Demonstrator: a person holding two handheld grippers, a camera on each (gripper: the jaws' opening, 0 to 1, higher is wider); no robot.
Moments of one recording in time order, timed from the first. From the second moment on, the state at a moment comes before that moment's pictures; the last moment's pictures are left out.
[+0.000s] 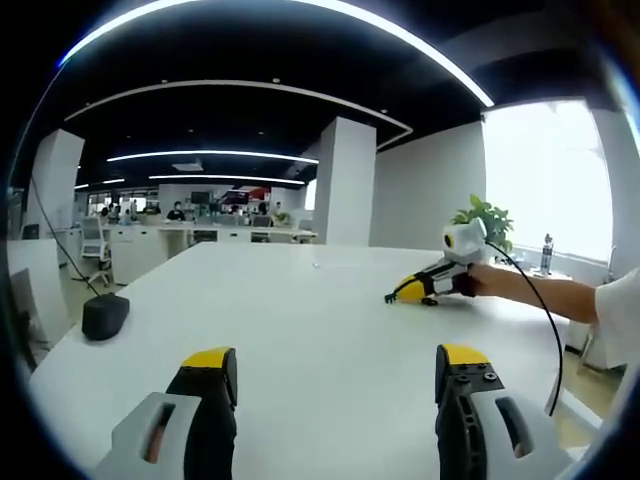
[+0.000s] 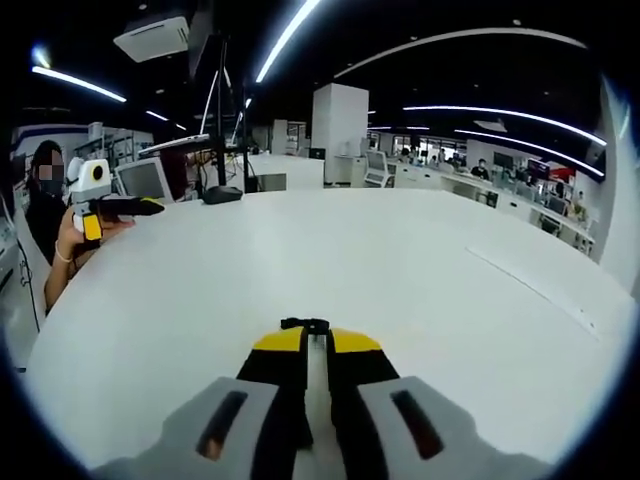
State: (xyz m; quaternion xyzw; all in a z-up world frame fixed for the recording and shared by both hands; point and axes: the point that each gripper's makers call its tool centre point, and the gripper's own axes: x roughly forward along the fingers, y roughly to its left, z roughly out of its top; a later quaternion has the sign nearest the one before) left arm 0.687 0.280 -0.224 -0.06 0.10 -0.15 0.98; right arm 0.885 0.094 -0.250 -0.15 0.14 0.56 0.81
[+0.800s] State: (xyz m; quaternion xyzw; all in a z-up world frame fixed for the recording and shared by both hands) left arm 0.686 0.285 -0.222 -0.07 0.09 -0.15 0.98; right arm 0.896 0.097 -0.247 -0.14 0.13 0.56 0.81
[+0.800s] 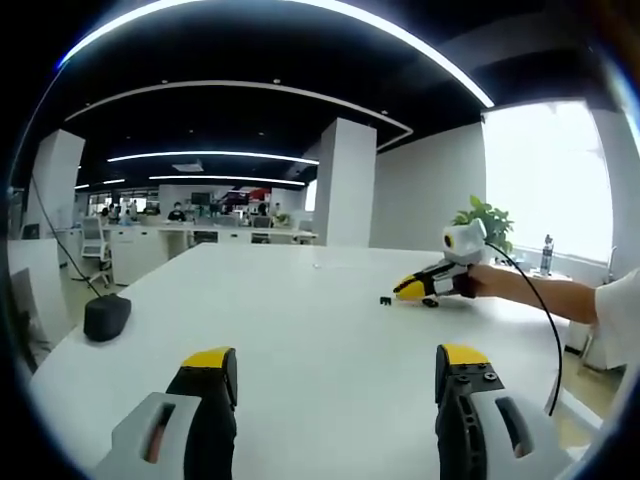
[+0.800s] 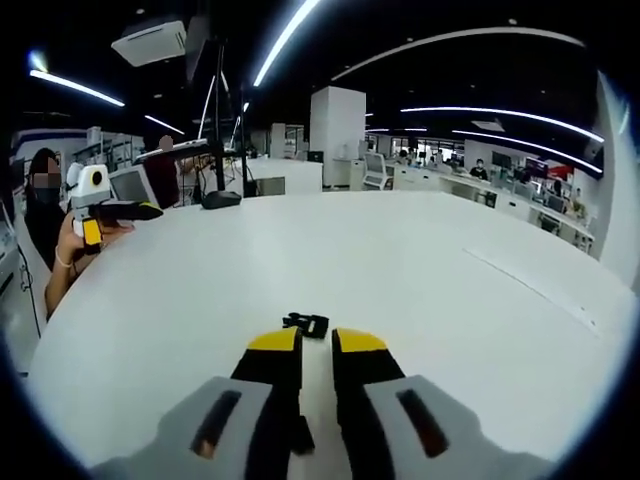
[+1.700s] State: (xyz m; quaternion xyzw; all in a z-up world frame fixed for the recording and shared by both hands) left arm 0.685 0.288 -0.223 -0.07 0.09 -0.14 0.98; right arm 0.884 0.113 -0.258 -0.15 0.15 0.57 0.80
